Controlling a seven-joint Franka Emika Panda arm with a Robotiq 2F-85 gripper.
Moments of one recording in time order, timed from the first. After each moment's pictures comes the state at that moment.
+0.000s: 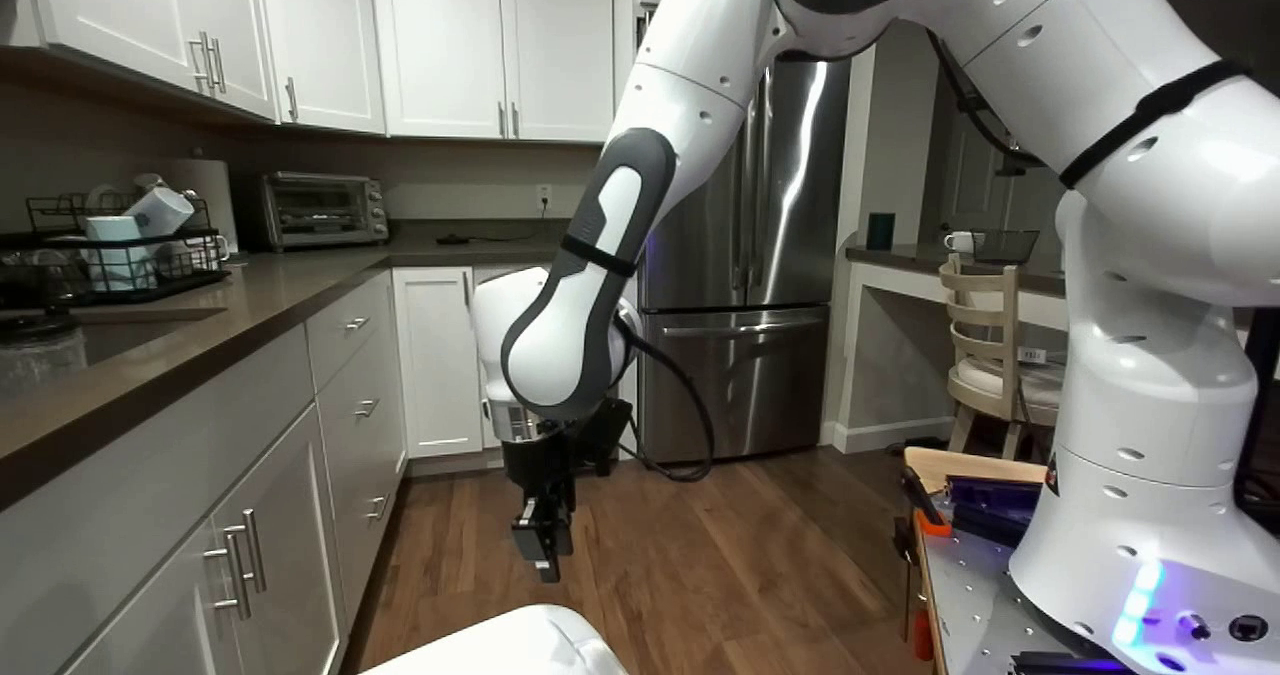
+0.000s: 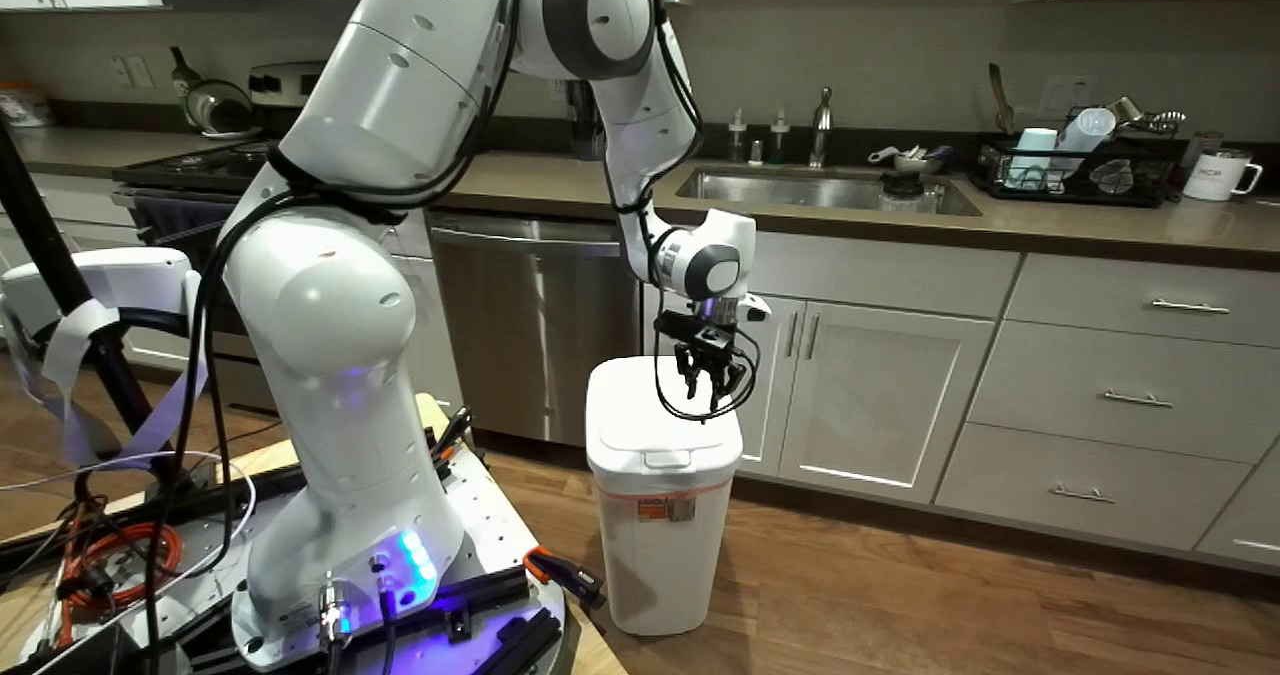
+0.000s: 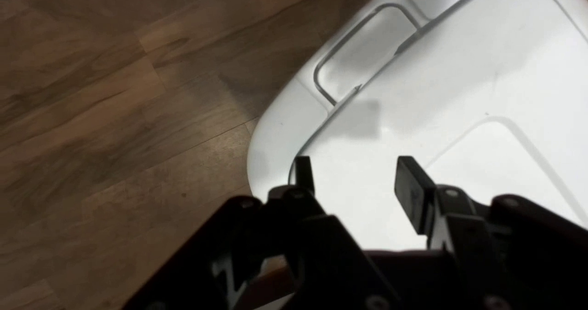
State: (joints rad) arm 0.07 0.67 0.03 -2.07 -0.03 2.62 -0.08
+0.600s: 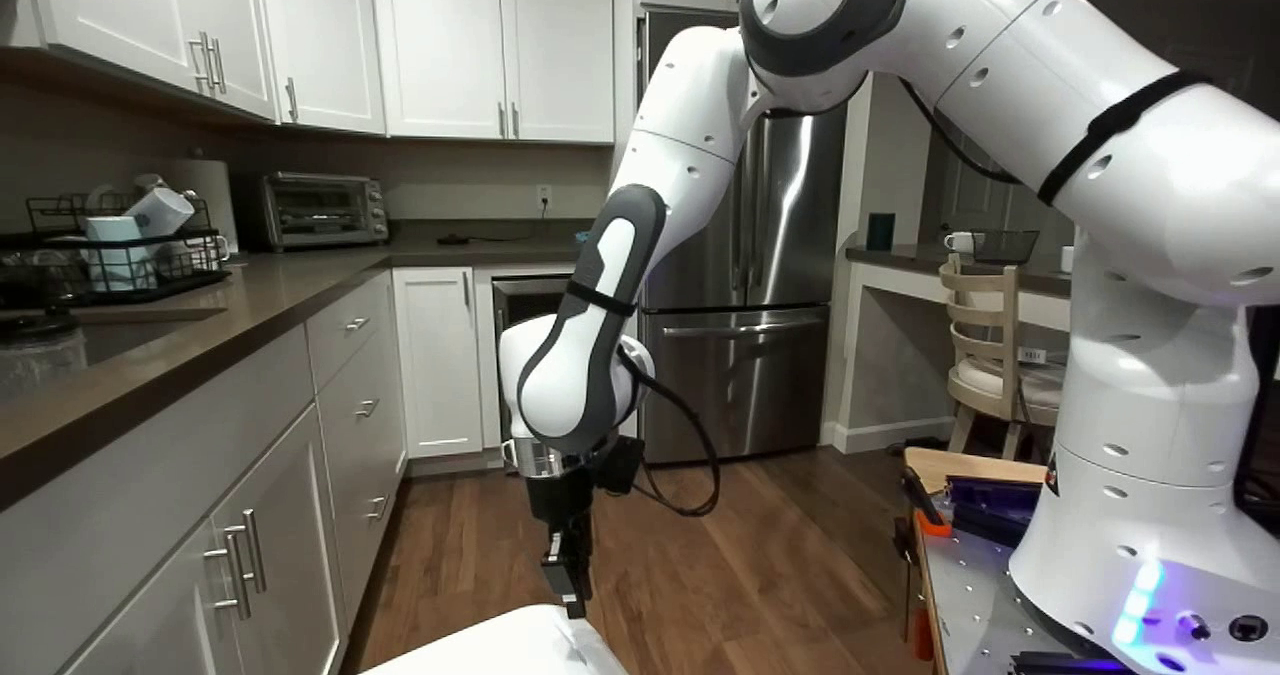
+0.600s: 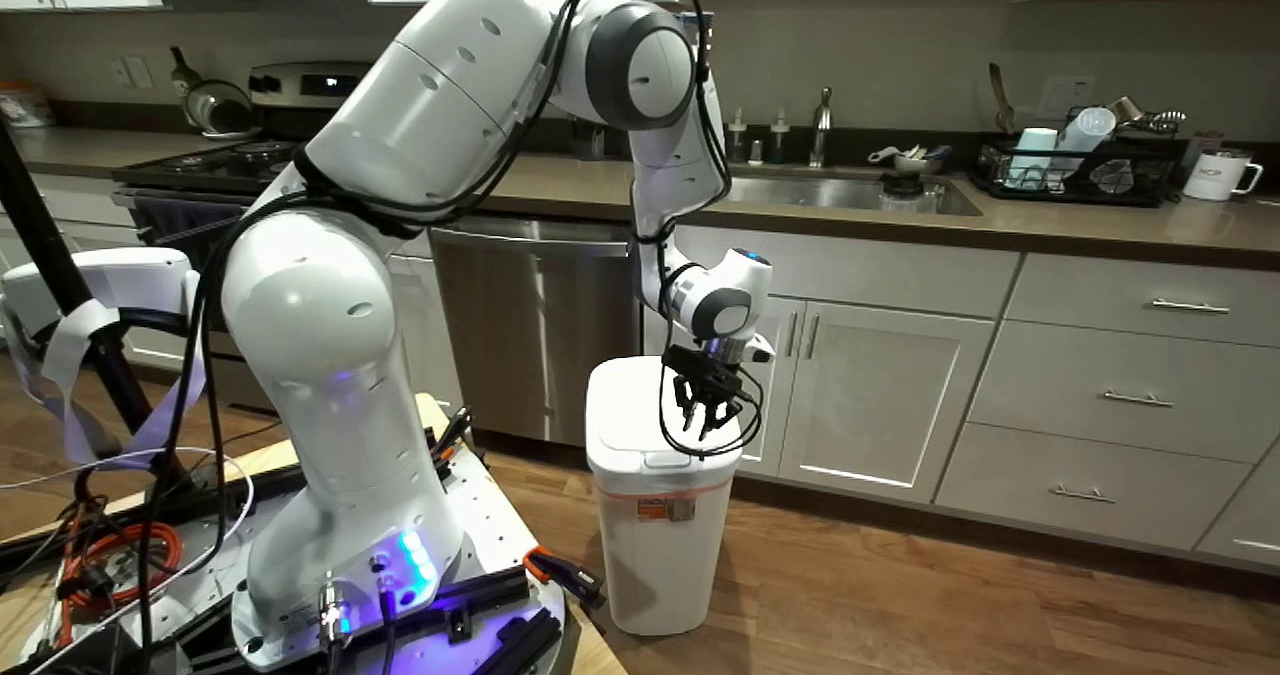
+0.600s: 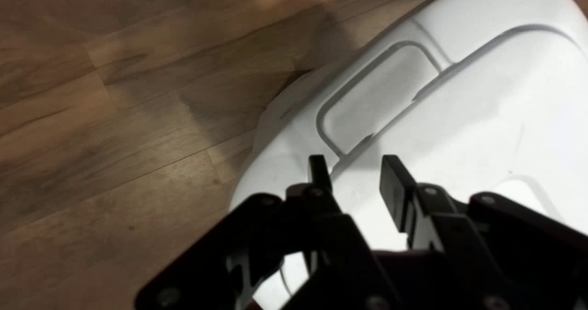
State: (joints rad) arm -0.10 0.81 0.14 -2.02 -0.02 2.62 -0.25
